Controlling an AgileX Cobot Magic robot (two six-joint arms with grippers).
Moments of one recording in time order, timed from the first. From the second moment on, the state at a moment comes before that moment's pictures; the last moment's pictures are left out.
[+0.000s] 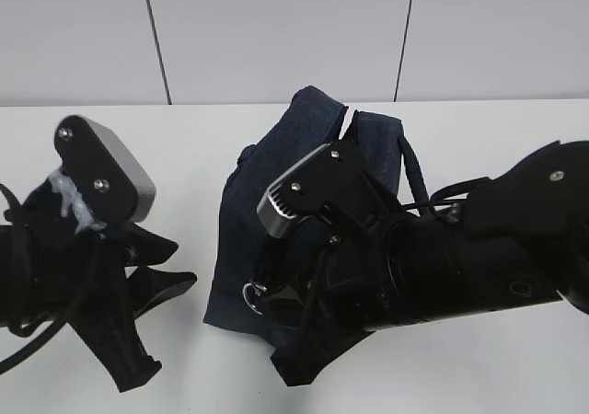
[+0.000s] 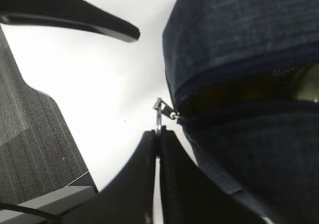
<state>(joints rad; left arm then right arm) -0.70 1.29 -0.51 -1.71 0.02 2.04 0.72 1.53 -0.78 -1.84 -0.27 1.77</state>
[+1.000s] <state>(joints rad) -0.32 1.34 -0.51 -1.73 0.53 1.92 0.72 1.53 -0.78 -1.84 -0.26 1.77</state>
